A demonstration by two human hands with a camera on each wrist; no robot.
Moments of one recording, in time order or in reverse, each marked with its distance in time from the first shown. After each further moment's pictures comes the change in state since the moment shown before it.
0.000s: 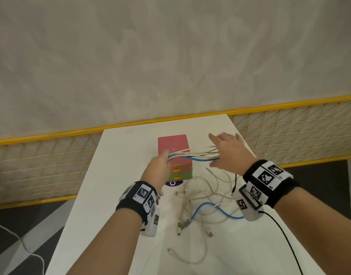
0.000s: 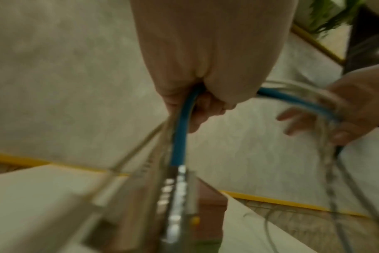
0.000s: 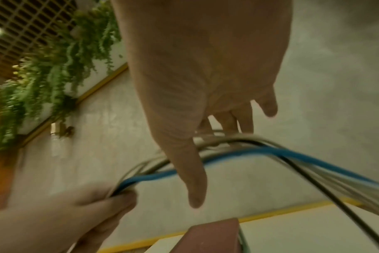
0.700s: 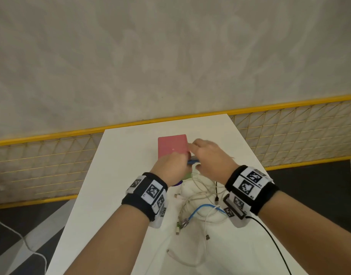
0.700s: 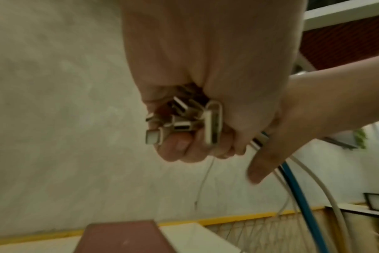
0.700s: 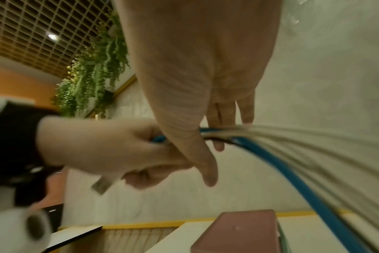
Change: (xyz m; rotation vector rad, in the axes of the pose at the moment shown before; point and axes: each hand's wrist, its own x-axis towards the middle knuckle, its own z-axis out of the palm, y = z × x) left_hand -0.008 0.055 -0.012 0.460 -0.177 0.251; right_hand -0.004 -0.043 0.008 0.150 0.154 -0.281
